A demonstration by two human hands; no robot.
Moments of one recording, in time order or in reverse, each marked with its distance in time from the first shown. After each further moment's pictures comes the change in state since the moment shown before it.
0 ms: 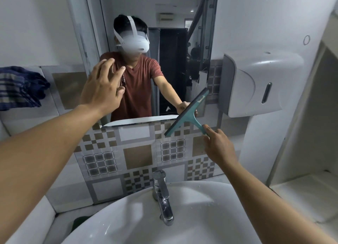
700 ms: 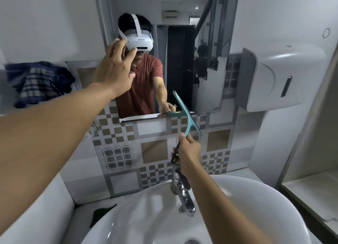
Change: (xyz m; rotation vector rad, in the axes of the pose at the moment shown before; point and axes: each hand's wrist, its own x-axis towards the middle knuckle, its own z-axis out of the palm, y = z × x) left_hand 0.018 -0.033 -0.021 -0.002 -0.024 0.005; right_hand -0.044 -0.166 0.050 1.288 -0.067 0.779
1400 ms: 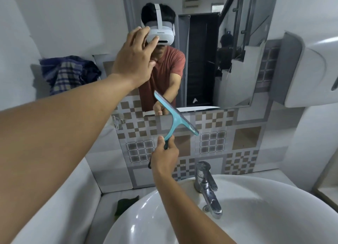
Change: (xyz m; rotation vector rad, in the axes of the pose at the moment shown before) left_hand 0.001 -0.018 0.001 0.078 0.040 0.041; right_hand -0.057 0.066 0.111 -0.017 -0.071 -0.113
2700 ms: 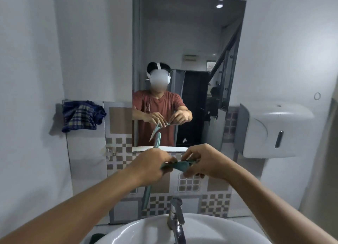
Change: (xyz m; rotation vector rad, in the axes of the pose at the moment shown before) left_hand -0.099 0.133 -0.099 -0.672 -0.521 -0.033; right_hand 0.013 -0.241 -0.171 -1.043 -0.718 -0.325
